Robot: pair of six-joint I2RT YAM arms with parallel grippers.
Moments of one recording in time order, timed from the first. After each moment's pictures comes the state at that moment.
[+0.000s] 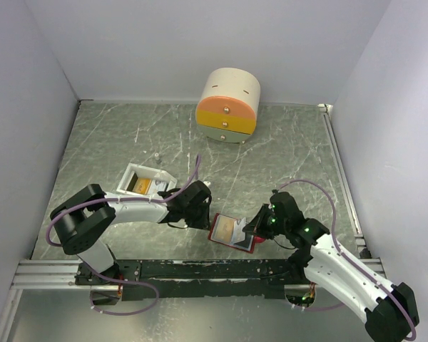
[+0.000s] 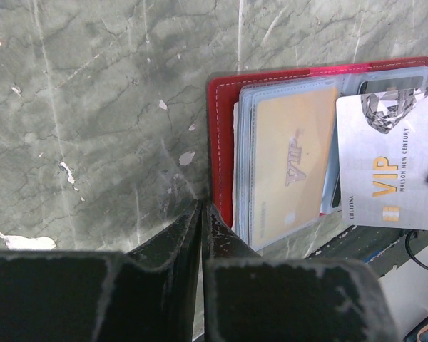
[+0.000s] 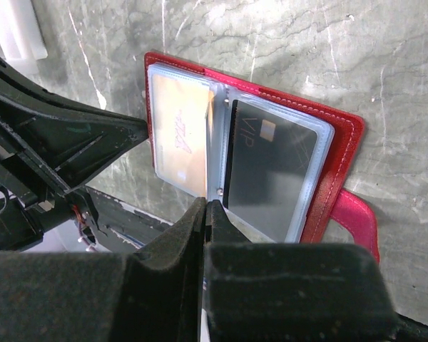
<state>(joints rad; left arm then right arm) -1.00 1.62 0.78 -0.13 0.09 -0.76 0.58 0.66 0.32 -0.50 -0.21 0.99</state>
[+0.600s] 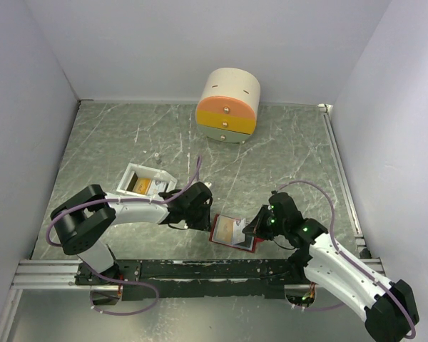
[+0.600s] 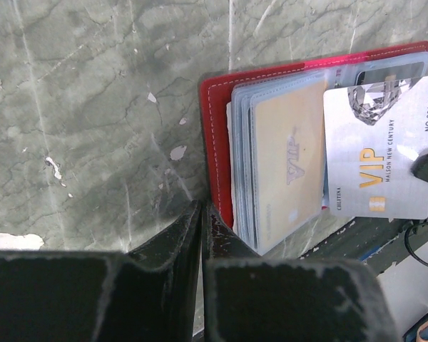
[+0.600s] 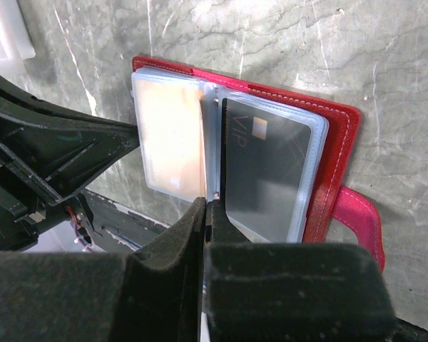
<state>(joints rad) -1.01 1.62 0.78 -0.13 0.09 -0.77 0.58 0.68 0.31 -0.49 -0.21 1.00</state>
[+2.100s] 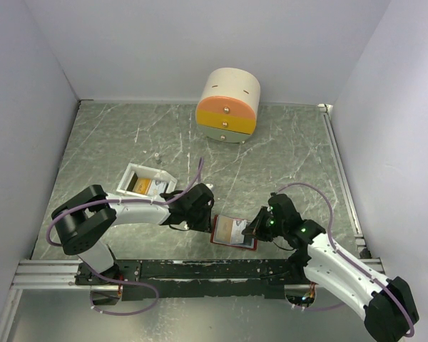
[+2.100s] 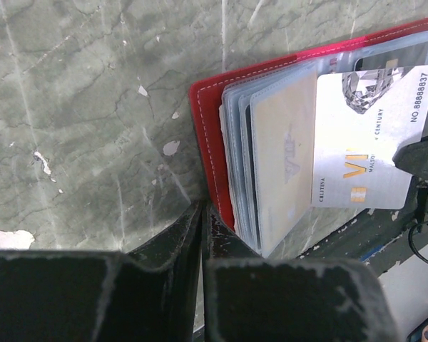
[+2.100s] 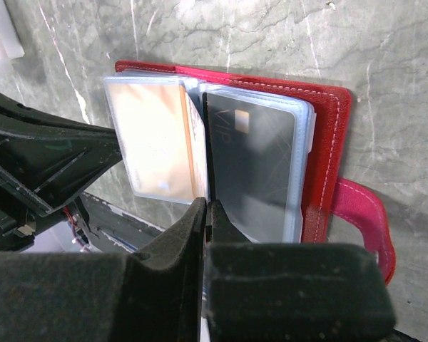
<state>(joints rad) -1.03 1.63 0.79 -0.13 0.08 -0.77 0.58 0.70 0.27 -0.43 -0.23 1.01</state>
